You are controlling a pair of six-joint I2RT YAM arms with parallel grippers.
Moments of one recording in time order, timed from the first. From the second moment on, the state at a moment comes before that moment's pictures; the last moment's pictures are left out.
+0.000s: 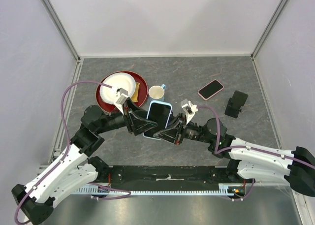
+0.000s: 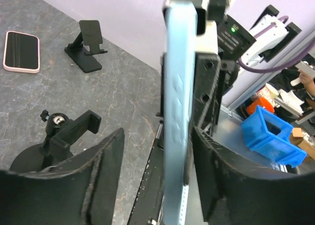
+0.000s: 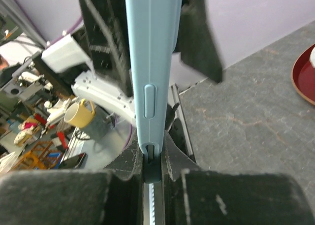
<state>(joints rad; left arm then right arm) -0.66 0.68 0.67 0.10 0.63 -0.52 1.04 1.01 0.52 0.74 -0.34 0.63</state>
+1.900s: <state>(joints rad) -0.64 0.94 0.80 0.08 1.05 -0.43 1.06 0.79 0.59 -0.01 -0.41 0.34</state>
